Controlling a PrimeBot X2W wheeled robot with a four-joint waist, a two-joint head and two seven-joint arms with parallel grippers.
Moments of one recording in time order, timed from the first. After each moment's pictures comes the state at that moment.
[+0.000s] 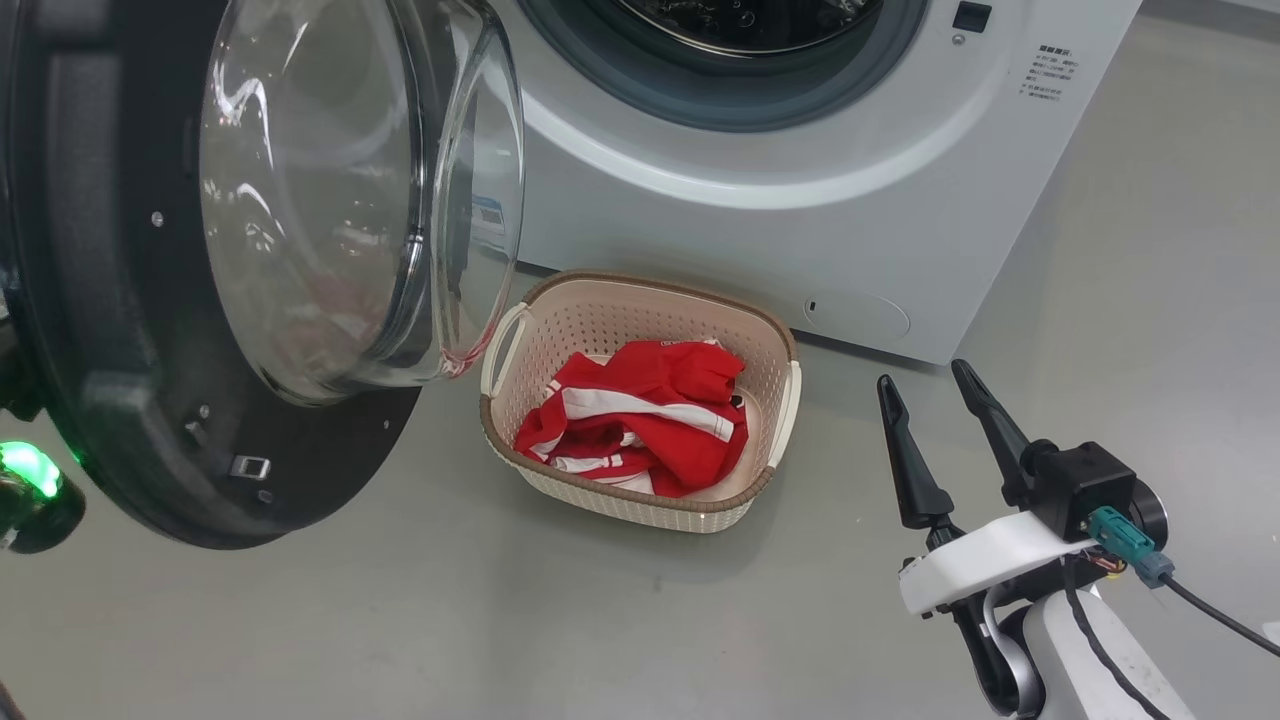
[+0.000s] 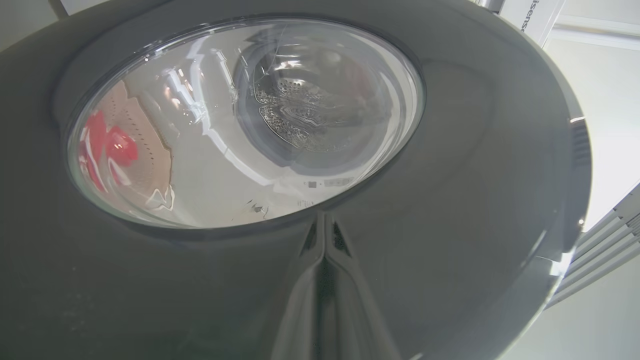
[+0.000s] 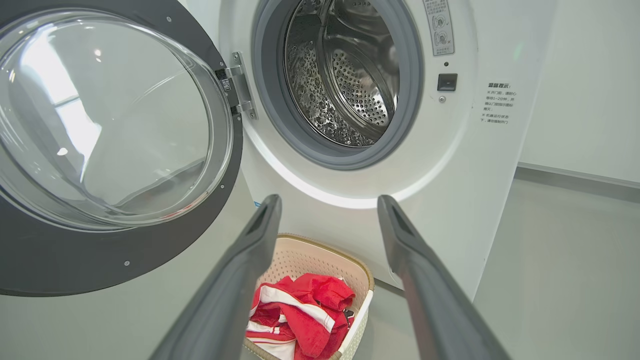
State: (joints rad) left arm -0.79 0.25 0.61 0.90 -1.42 -0.09 1.27; right arm -0.13 -0.09 0.28 0.19 0.32 0.11 -0.23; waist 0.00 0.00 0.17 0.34
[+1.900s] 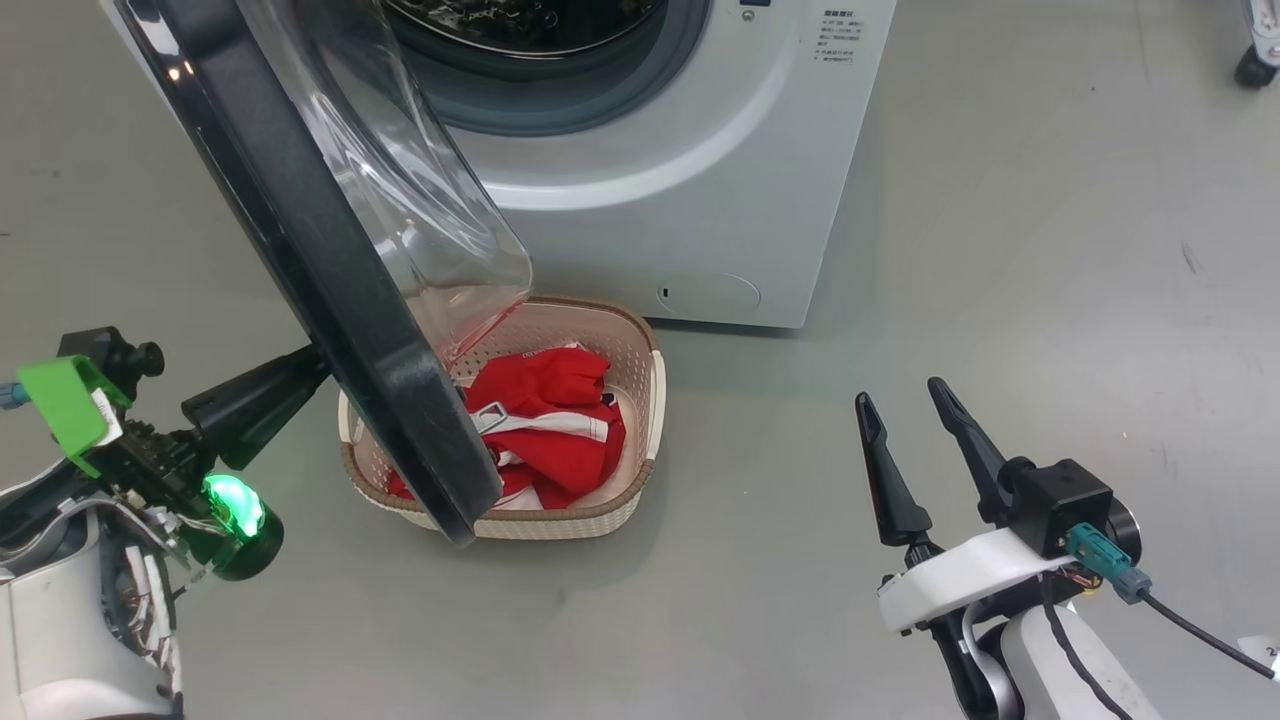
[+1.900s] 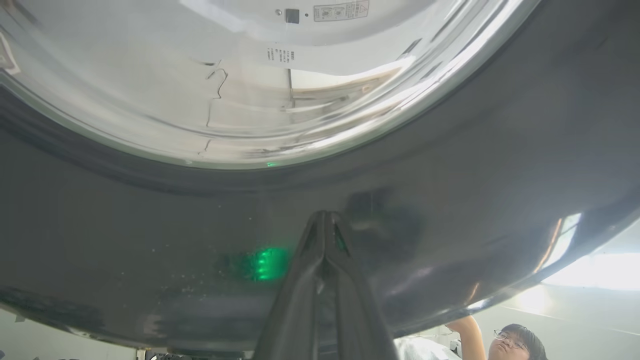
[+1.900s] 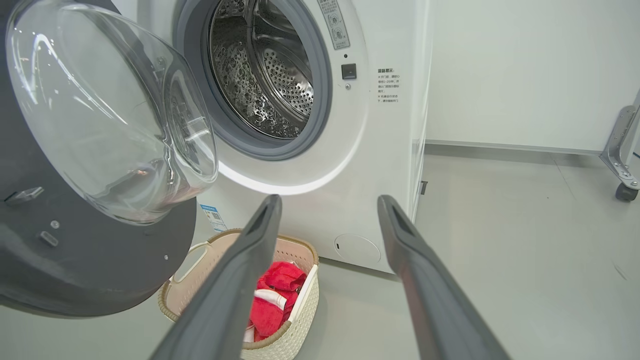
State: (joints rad) left arm -0.58 0.02 0.44 0.58 -1.61 -0.03 1.37; right arm -0.12 -0.07 0.30 0.20 0.33 0.10 -0.24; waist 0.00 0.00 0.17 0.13
